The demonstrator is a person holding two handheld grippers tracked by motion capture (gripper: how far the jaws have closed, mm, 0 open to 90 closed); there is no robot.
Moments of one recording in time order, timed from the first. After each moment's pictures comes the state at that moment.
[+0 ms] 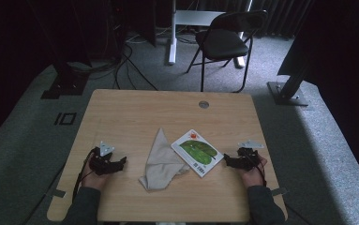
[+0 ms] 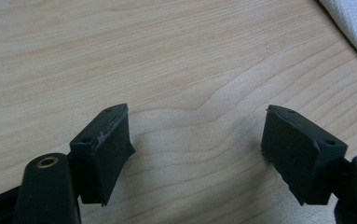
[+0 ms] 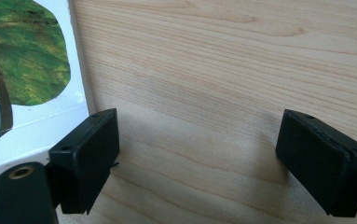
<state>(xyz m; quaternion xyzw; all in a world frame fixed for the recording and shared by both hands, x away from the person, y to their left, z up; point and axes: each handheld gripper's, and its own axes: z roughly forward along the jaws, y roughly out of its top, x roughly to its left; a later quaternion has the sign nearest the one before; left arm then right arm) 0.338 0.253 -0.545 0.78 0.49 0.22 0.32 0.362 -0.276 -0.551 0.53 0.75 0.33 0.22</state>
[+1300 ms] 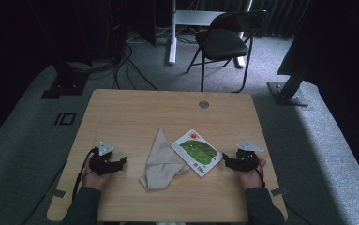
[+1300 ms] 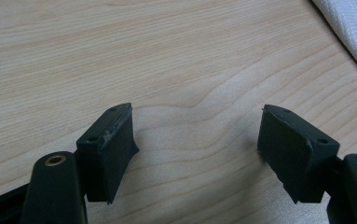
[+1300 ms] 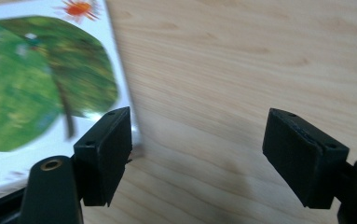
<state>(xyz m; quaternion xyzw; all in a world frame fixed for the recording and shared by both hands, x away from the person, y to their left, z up) 0.338 0.254 -0.545 0.78 0.49 0.22 0.33 0.345 -0.261 -0.533 0.50 0.75 0.36 0.25</state>
